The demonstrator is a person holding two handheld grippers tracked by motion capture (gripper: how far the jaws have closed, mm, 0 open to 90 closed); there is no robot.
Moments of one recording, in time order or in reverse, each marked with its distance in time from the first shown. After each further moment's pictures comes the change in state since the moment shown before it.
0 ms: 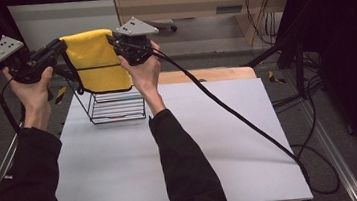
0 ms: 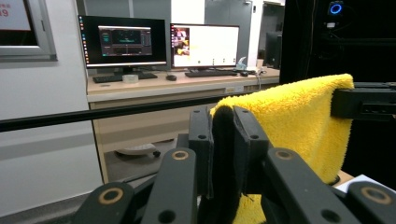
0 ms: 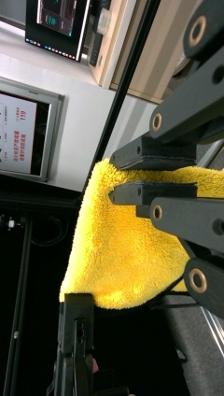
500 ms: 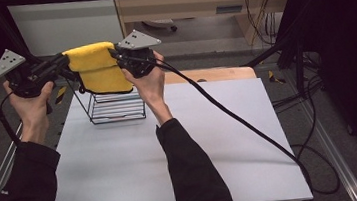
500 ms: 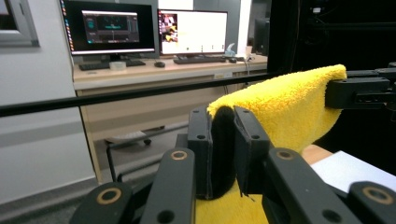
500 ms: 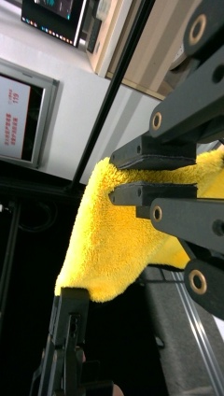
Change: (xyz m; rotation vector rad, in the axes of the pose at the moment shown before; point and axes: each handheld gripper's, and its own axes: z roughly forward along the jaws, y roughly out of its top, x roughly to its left) left arm -0.010 -0.017 -0.023 0.053 -0.049 -0.005; right arm 0.013 -0.014 -0.021 0.036 0.054 -0.047
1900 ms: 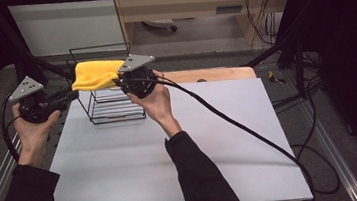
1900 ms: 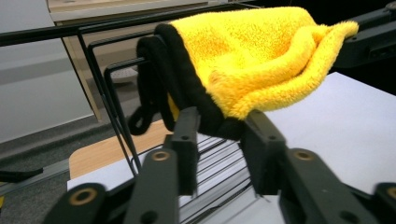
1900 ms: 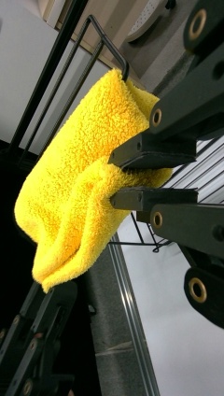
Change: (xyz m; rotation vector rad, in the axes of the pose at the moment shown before) left arm -0.012 -0.048 -0.020 0.267 -0.022 0.021; right arm 0.021 -0.037 -0.009 0.246 0.125 -0.051
